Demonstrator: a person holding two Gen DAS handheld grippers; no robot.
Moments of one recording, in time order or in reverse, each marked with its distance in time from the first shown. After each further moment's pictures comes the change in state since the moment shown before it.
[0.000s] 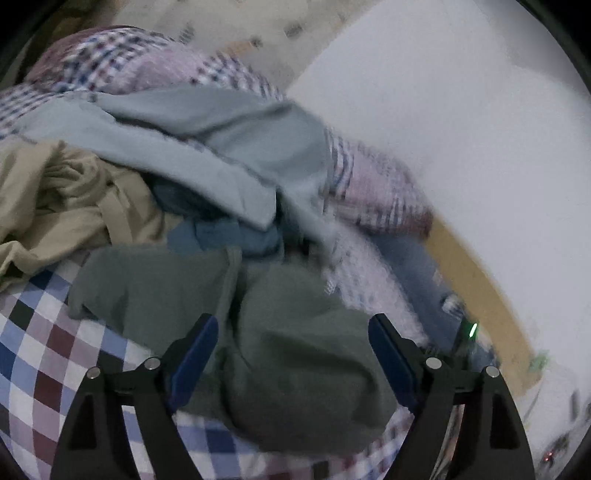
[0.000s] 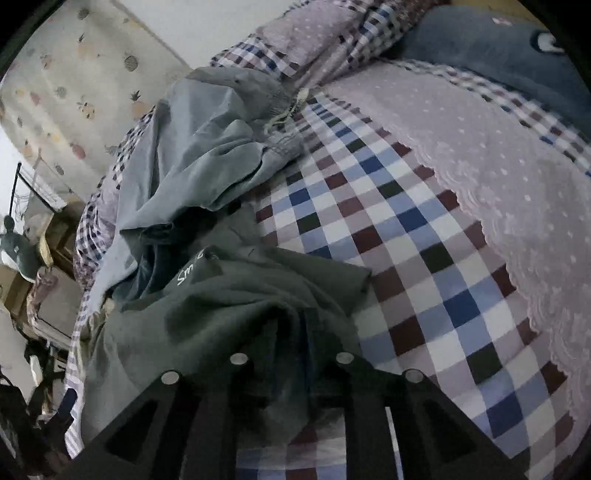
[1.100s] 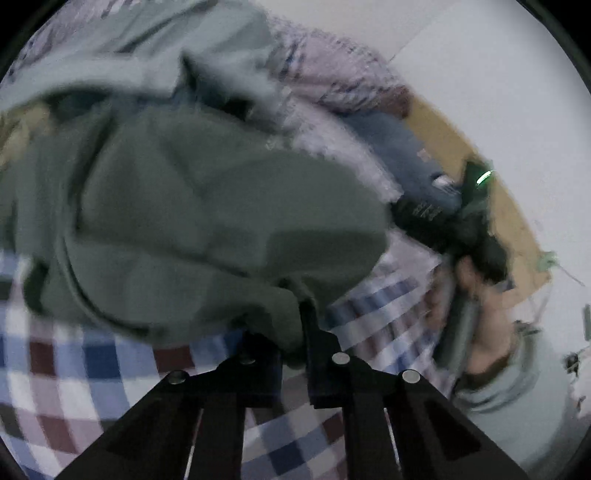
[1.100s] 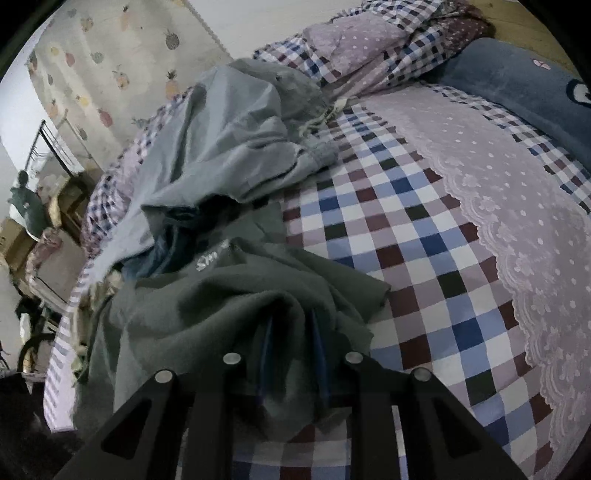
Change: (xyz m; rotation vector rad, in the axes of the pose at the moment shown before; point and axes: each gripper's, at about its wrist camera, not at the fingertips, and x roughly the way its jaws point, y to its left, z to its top) left arm 0.033 -0.066 -0.044 0.120 0.228 -0.119; right arm -0.011 0.017 -0.004 -0.142 -0.012 0.037
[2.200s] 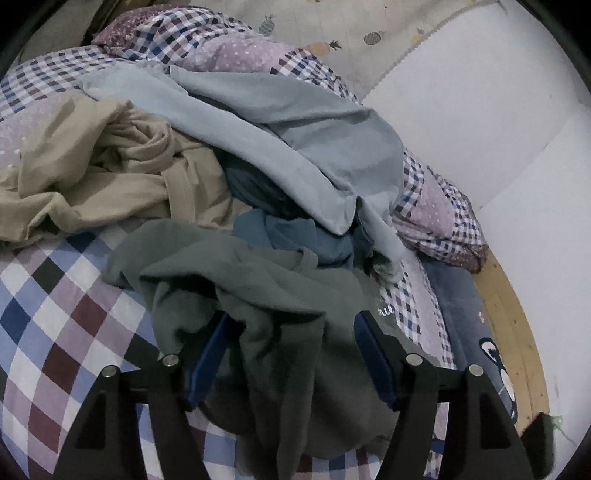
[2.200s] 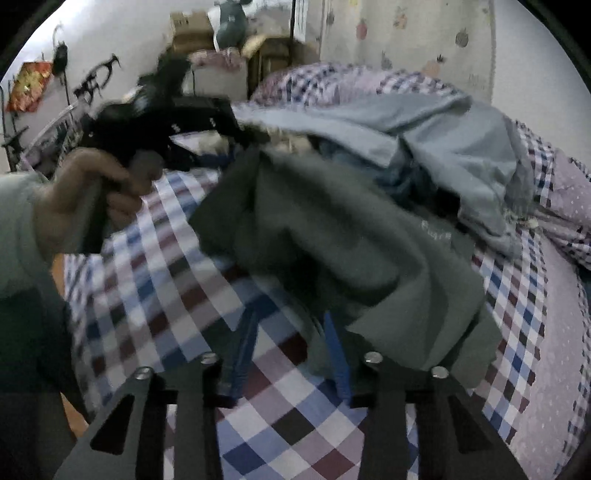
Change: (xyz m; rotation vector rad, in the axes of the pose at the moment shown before) left arm -0.049 0.110 0.027 -0.399 -0.313 0.237; right arm -0.046 0.127 -0.111 -0.939 0.141 0.239
